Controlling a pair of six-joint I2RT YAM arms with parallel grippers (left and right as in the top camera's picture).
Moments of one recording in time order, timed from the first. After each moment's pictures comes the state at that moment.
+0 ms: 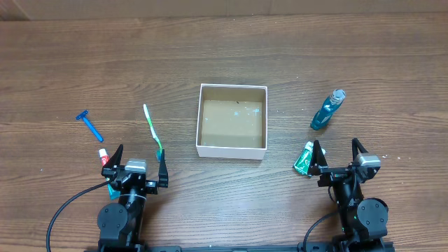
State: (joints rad) left arm -0.06 0.02 0.01 -0.08 0.02 0.11; right arm 0.16 0.01 0.02 -0.03 0.07 0.17
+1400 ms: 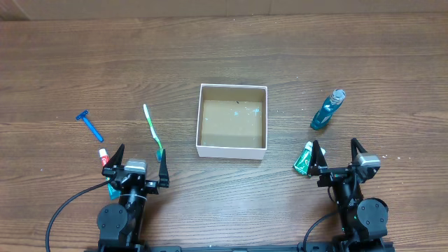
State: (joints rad) left arm -0.06 0.02 0.01 -0.07 0.03 0.07; right arm 0.16 0.01 0.02 -0.03 0.06 0.19
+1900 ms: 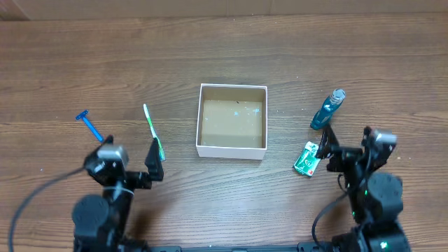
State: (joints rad) left arm -0.06 0.31 0.47 -0.31 0.04 -0.12; right arm 0.16 0.45 0.42 -0.19 0.16 0.25
